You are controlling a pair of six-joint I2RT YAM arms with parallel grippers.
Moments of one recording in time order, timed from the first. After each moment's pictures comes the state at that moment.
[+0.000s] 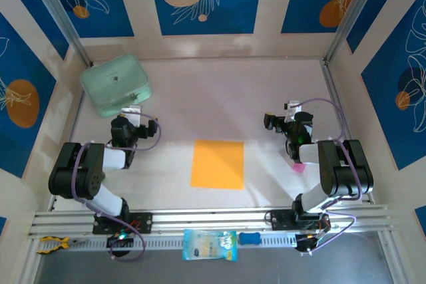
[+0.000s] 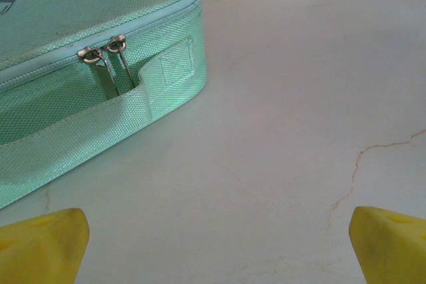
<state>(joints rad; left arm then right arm) -0.05 1.56 0.37 0.82 0.07 0.06 0.01 1.53 0.40 0.71 -0.13 0.08</state>
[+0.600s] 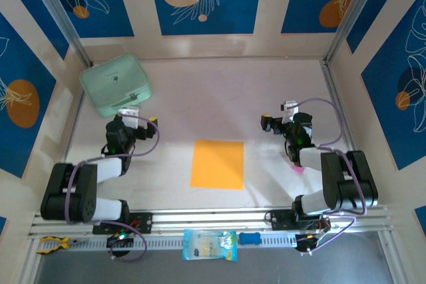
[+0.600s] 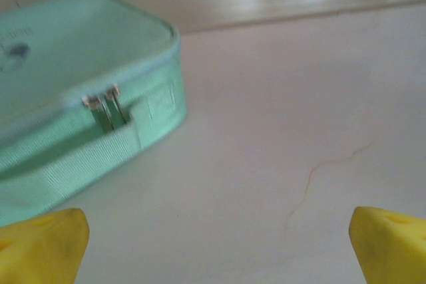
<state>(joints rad) -0.04 1.32 0.33 0.72 0.13 0.06 0.05 1.38 0.41 0.57 -0.15 0.04</state>
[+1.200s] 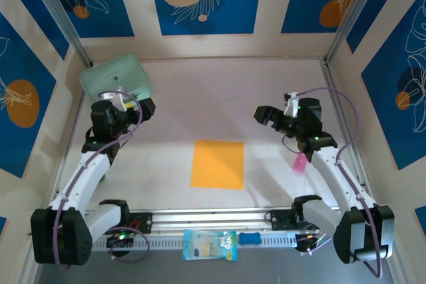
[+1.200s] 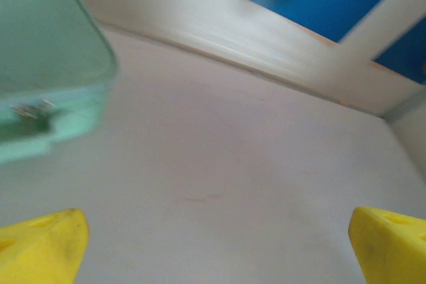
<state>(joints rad) -0.04 1.04 0.65 0.05 0.34 -0.46 0.15 1.02 0.69 -0.25 -0.50 0.58</state>
